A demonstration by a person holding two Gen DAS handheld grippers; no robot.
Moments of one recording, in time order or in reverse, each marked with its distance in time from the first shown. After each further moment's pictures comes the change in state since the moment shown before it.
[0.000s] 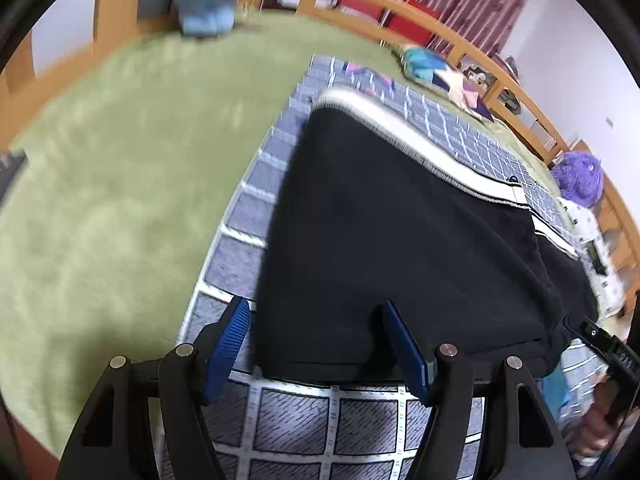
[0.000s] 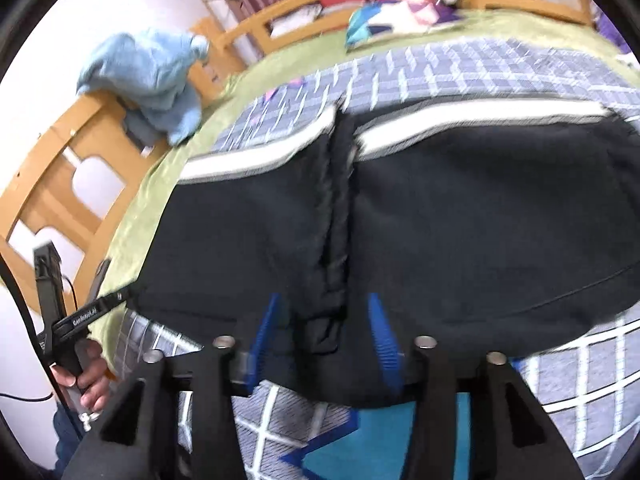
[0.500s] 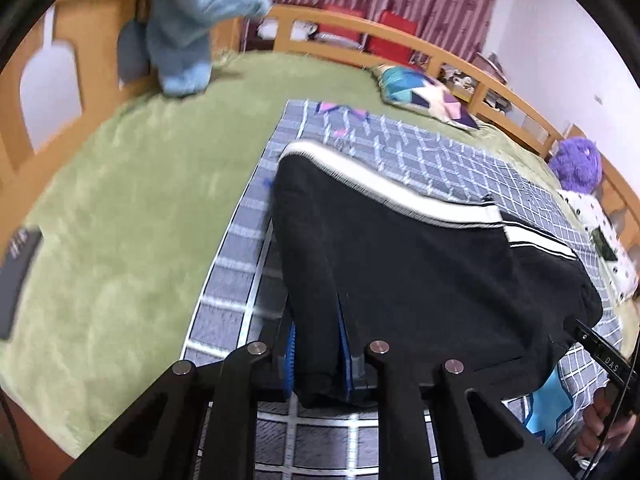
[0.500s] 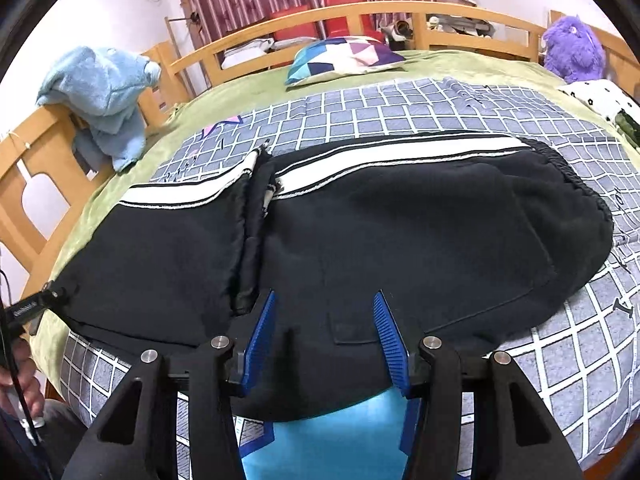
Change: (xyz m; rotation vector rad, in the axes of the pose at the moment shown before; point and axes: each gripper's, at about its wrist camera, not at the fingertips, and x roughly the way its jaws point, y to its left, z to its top) left arm -0.042 -0.061 0.024 0.156 -0.135 0.094; right arm -0.026 -0.022 -0.002 0.002 -0.111 -0.228
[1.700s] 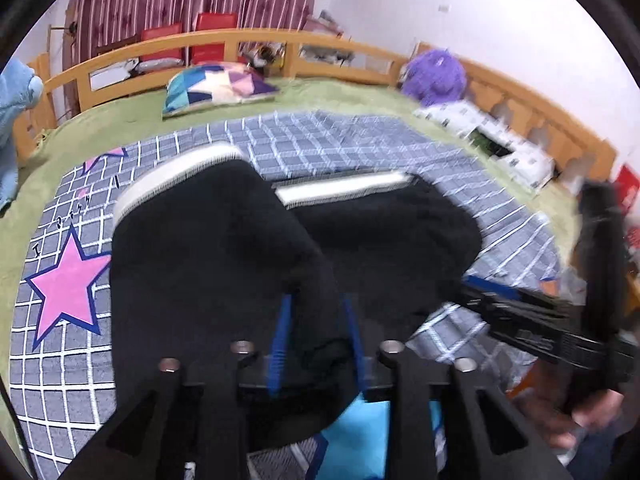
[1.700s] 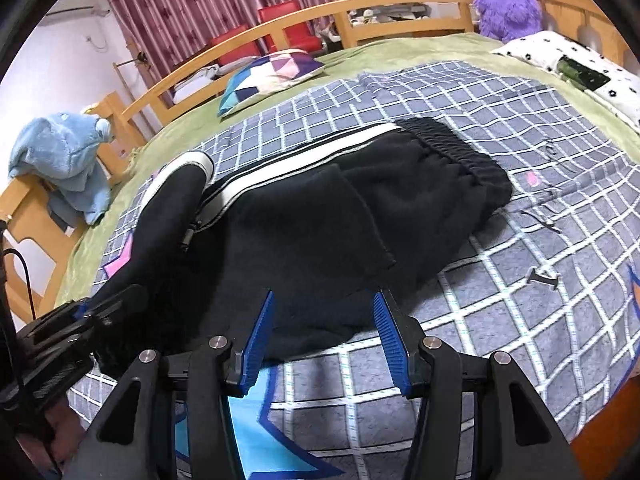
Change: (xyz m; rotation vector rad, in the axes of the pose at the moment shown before) left arm -0.006 -0.247 -0.029 0.392 0.006 -0.366; right arm -0.042 -0.108 -0.002 0.191 -0.026 -0.034
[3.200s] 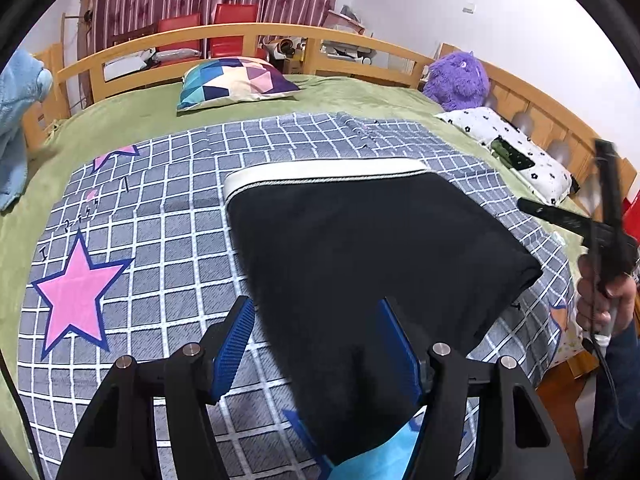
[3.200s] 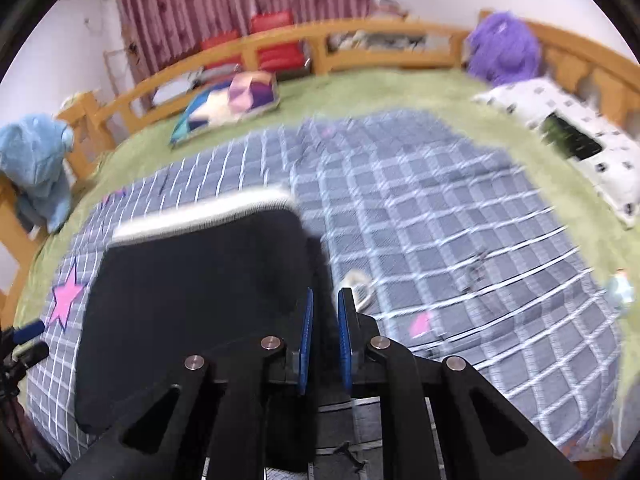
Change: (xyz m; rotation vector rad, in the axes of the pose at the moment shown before) left arm 0.027 -0.002 0.033 -0.048 0.043 0.076; right arm -0.008 -0.117 0.118 -0.107 -0.076 -0.116
